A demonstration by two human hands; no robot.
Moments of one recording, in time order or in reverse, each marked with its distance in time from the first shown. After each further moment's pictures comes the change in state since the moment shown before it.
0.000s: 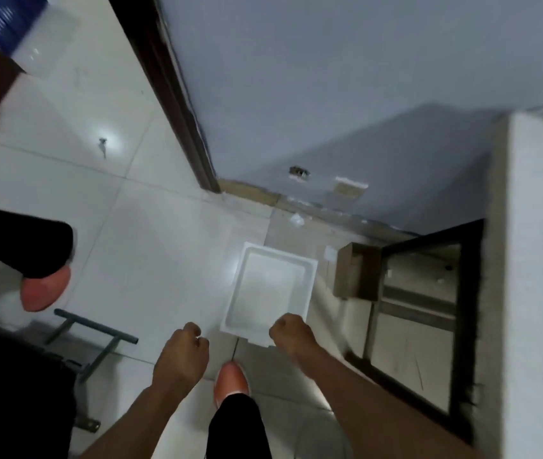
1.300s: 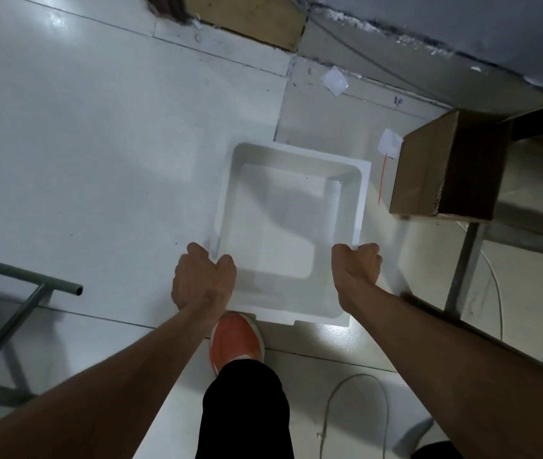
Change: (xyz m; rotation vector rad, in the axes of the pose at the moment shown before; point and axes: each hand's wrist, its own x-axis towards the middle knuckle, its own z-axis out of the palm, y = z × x) left_hand 0.232 -0.061 0.207 -0.059 0.159 -0.199; right_hand 0.280 0.127 0.102 0.404 0.564 0.361
